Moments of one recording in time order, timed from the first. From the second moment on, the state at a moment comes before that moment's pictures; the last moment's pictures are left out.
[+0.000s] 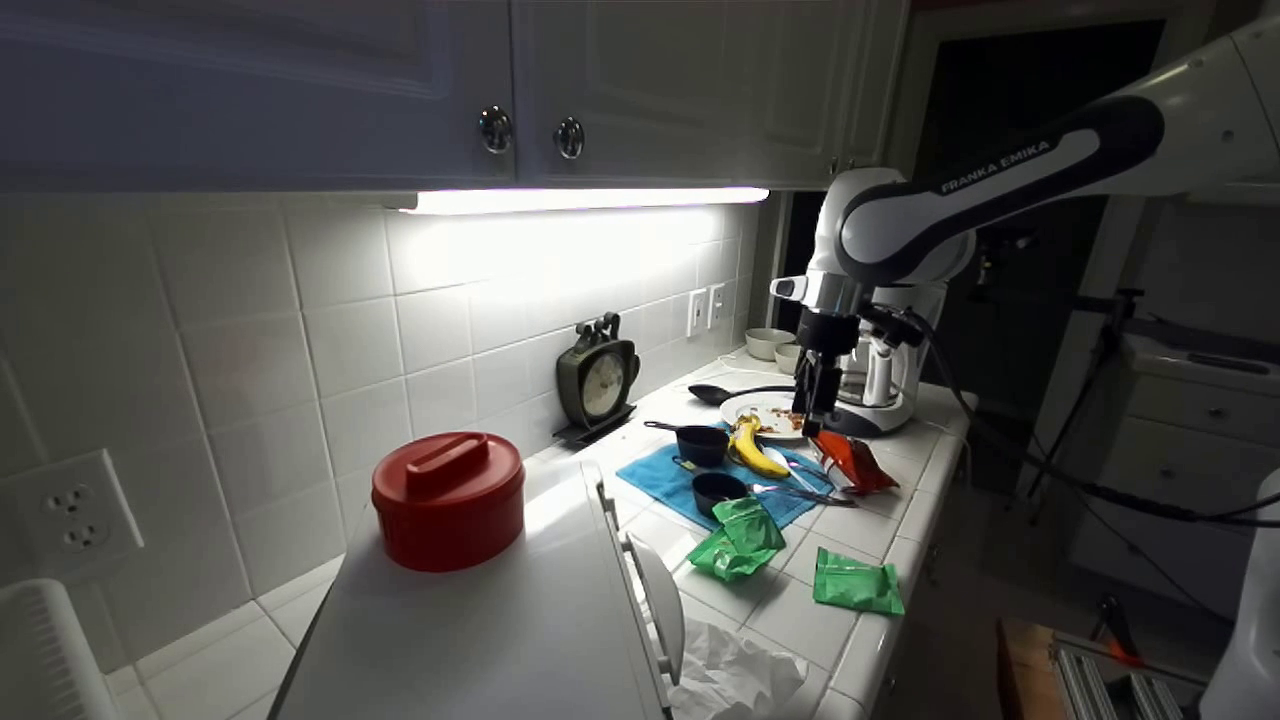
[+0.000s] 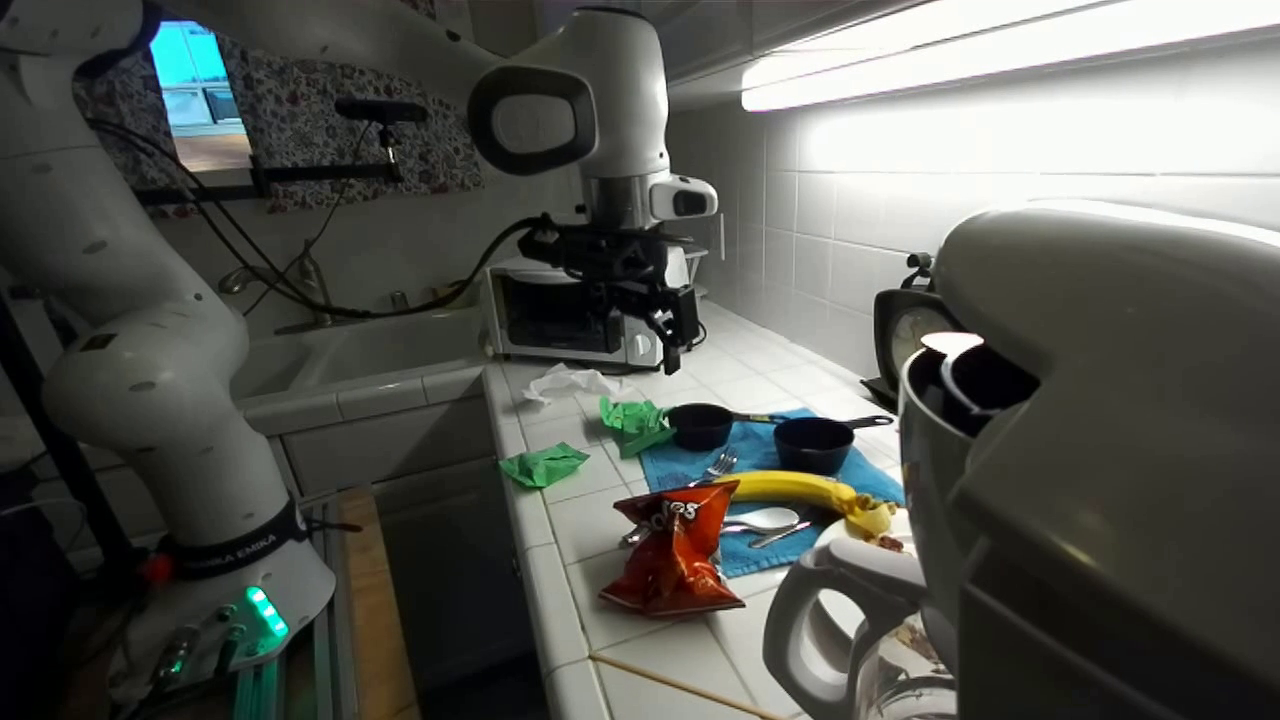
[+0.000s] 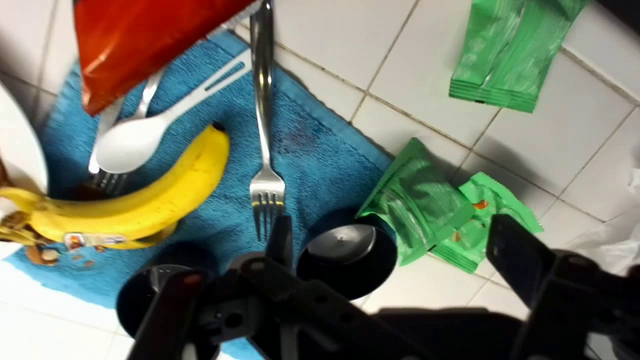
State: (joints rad) arm -0.16 -0.20 -0.28 -2.29 0.06 2.14 -0.74
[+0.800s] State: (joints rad) arm -0.23 -0.28 -0.27 -2.20 -0.11 1.91 -0.19
